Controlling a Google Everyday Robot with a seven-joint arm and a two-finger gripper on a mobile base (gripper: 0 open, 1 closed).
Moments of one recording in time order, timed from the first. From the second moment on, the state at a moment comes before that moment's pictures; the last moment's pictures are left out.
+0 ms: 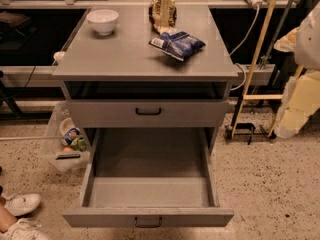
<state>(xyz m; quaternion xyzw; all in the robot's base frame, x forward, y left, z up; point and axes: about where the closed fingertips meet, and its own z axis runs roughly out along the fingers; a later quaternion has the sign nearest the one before) 0.438 -0.217 0.976 -0.60 0.78 -0.03 0.16</state>
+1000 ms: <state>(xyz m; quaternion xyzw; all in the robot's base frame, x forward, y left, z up) 0.557 -0.185 0.995 -0.61 0.77 -0.02 0.21</state>
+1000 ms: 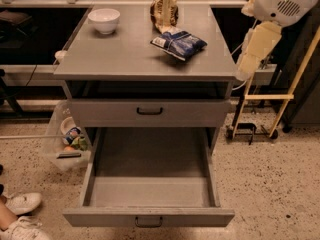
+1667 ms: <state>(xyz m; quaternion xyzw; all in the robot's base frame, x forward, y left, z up) 0.660 -0.122 0.984 -0.61 0.74 0.03 0.28</state>
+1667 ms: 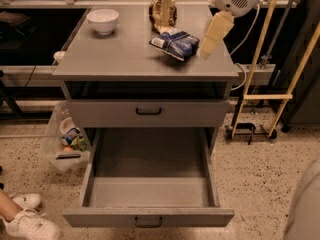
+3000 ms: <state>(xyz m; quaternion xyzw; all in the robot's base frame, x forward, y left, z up) 0.758 -0.159 0.924 -0.56 0.80 -0.03 0.20</state>
